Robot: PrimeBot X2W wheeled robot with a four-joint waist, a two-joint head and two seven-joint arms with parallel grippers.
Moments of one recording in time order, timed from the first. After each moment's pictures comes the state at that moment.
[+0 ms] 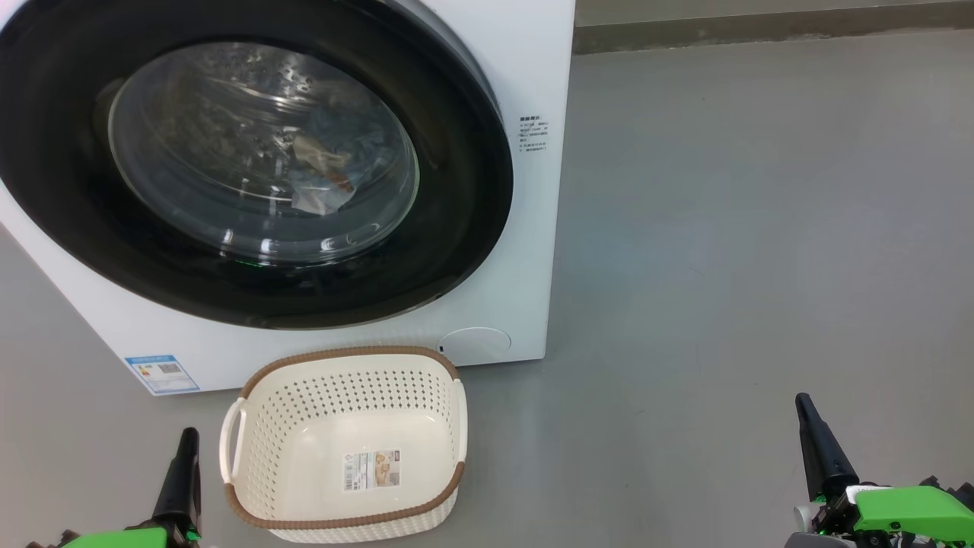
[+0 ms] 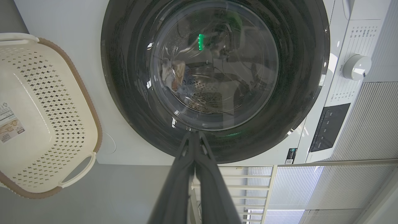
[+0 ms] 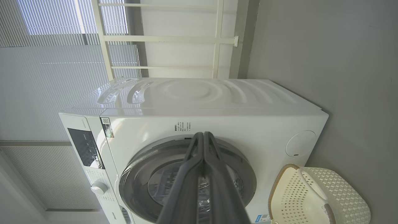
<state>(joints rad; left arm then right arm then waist) -0.07 0.03 0.08 0.26 -1.61 -0.12 0.11 -0.07 -0.04 -0.14 0.27 1.60 0.13 0.11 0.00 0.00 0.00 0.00</state>
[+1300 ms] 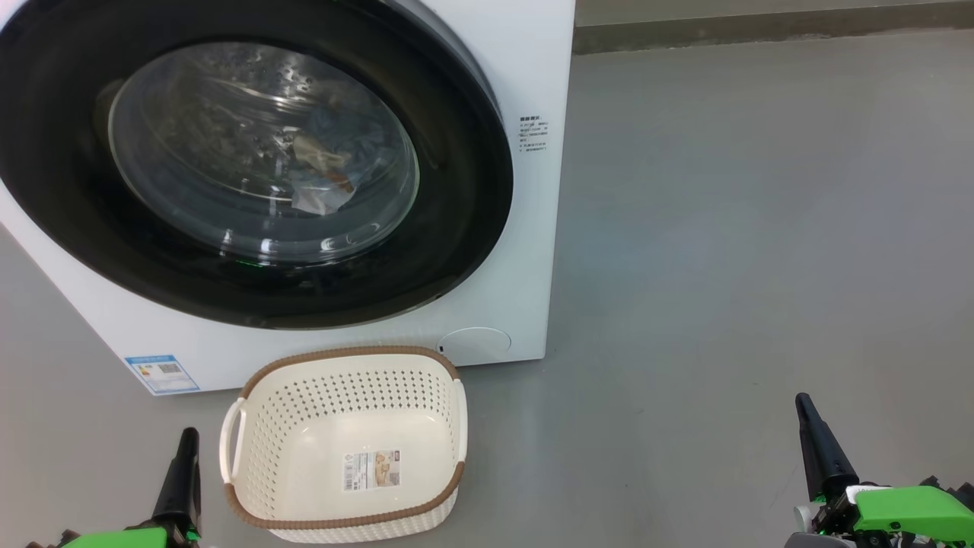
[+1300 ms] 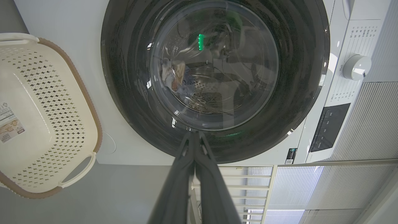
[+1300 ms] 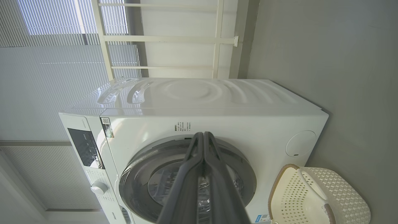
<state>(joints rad) -0.07 0.03 0.08 0.26 -1.61 -0.12 0.11 -0.07 -0.04 -0.14 0.27 1.60 0.13 0.11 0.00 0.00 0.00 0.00</state>
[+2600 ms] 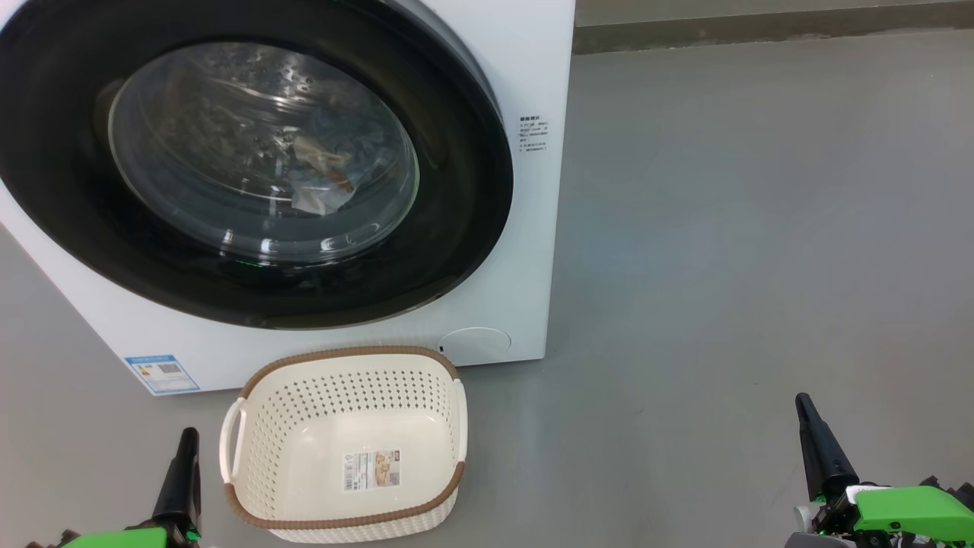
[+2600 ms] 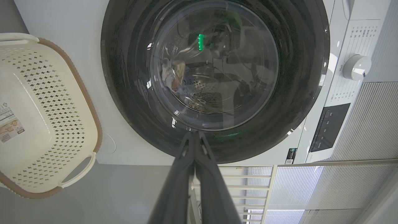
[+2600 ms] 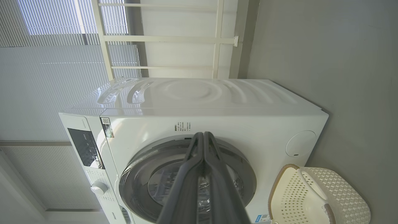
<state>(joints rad) -0.07 0.03 0.08 0.26 -1.61 -0.12 0.11 -0.07 -0.04 -0.14 0.27 1.60 0.13 0.11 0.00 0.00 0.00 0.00</state>
